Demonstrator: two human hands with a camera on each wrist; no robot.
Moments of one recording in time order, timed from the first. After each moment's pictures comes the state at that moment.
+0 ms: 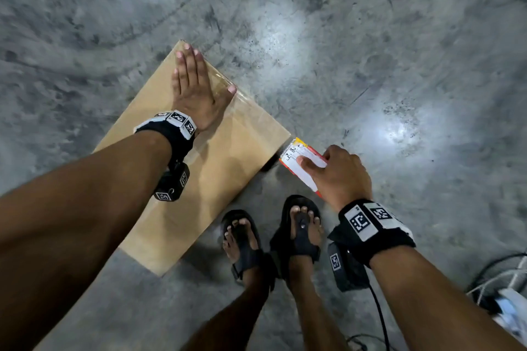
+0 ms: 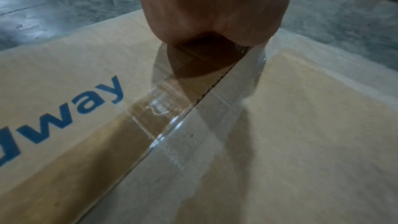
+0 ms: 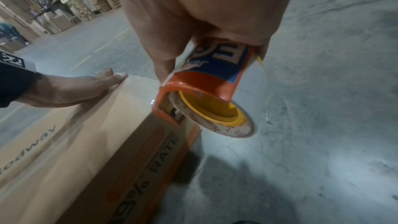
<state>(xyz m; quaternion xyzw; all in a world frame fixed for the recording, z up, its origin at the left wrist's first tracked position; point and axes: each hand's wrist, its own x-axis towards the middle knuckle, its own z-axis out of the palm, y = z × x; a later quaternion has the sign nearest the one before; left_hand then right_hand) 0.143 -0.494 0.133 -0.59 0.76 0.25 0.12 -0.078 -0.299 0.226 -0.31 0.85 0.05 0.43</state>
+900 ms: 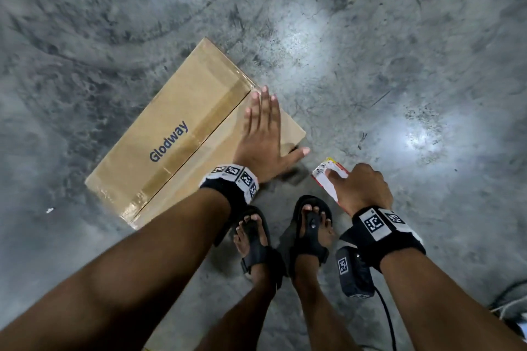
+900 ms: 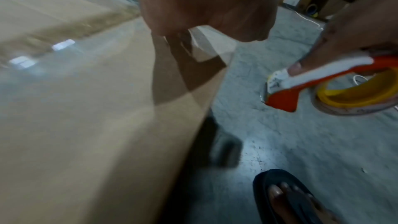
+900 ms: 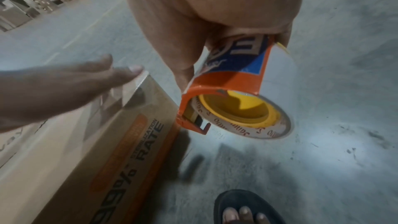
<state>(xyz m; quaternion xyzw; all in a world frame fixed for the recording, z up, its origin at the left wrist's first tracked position) 0.085 -0.382 0.160 -0.50 0.82 0.26 0.11 -0.089 -0.282 0.206 -0.24 0.87 0.12 0.42</state>
